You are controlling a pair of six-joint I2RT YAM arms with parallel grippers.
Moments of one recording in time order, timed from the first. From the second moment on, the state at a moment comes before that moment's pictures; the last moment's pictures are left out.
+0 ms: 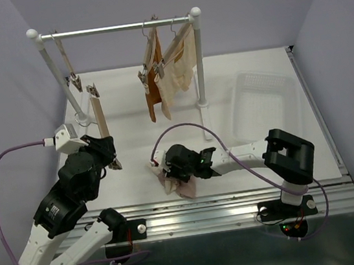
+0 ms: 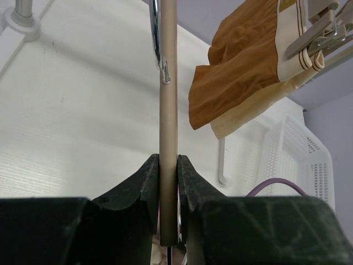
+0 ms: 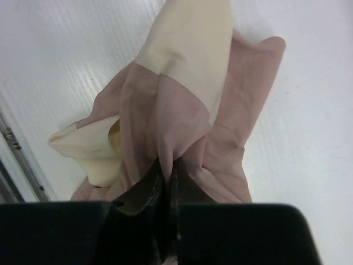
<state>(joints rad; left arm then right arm) -0.72 0.53 0.99 -0.75 -0.67 -0.78 1.14 1.78 1.02 -0.08 0.03 -0.12</state>
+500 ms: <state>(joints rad) -0.72 0.60 0.99 -0.71 -0.63 -0.73 0.92 1.21 1.02 -0.12 0.66 0.10</state>
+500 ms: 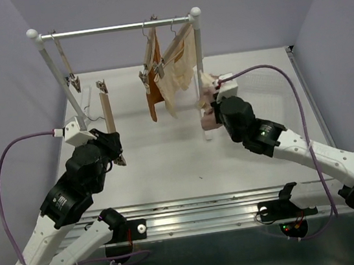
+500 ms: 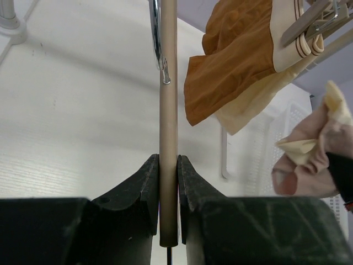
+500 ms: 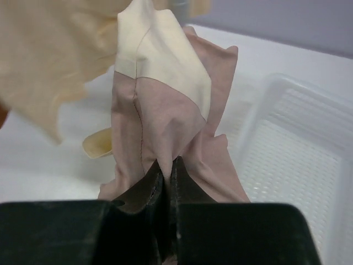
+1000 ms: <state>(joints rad) -0.72 0.69 0.99 -0.58 -0.60 -0.61 0.39 1.28 1.01 -0.18 0.83 0.20</state>
